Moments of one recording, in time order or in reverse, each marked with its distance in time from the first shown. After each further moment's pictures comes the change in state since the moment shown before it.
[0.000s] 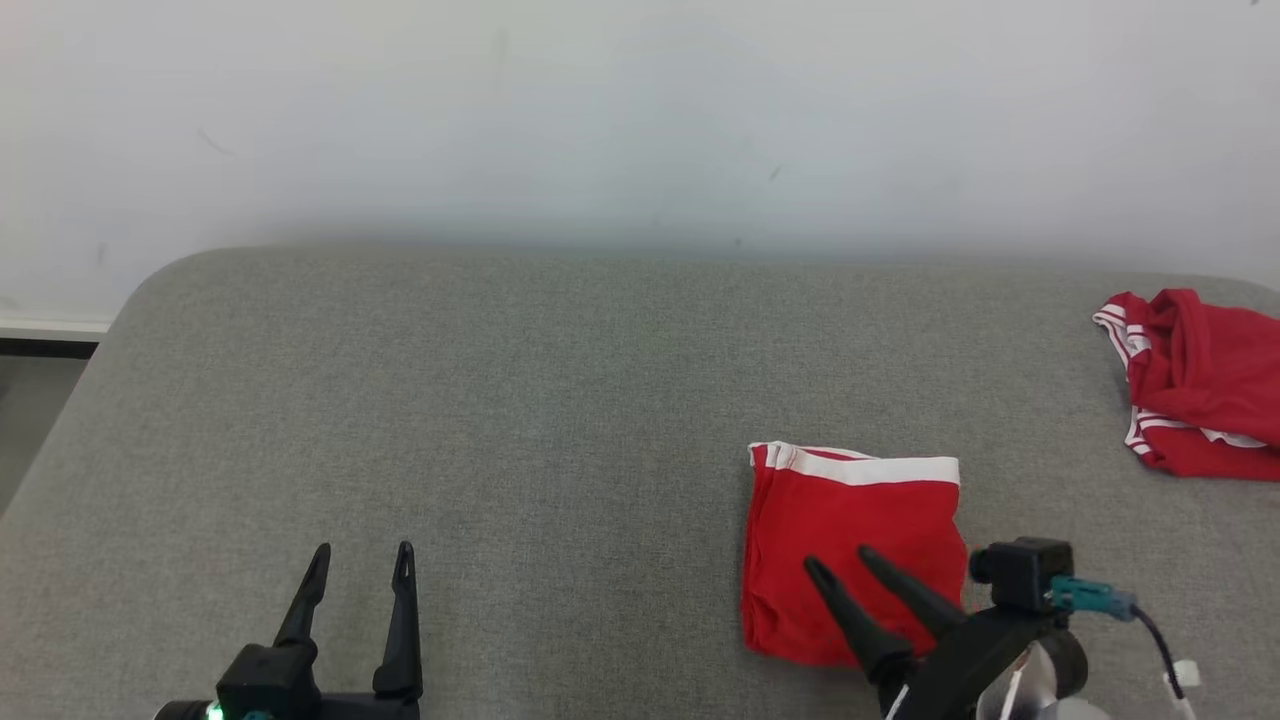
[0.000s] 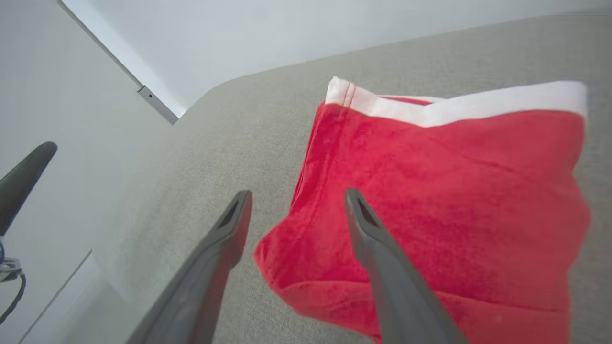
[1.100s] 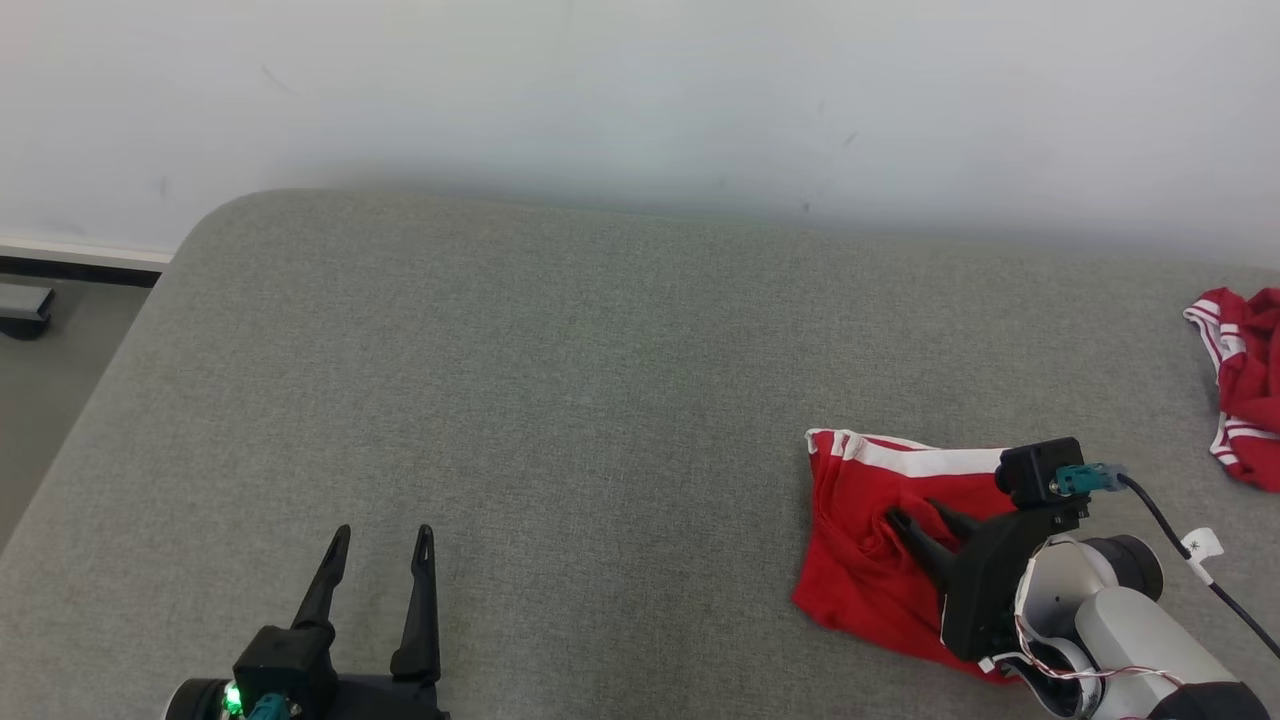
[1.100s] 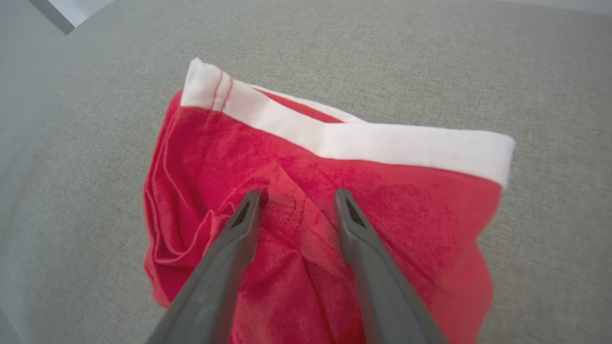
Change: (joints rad) left arm -0.022 -0.020 -0.006 0.000 0.011 -0.017 0.008; right arm -0.245 -0.081 -0.017 0.286 -0.104 0.000 0.162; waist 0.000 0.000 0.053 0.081
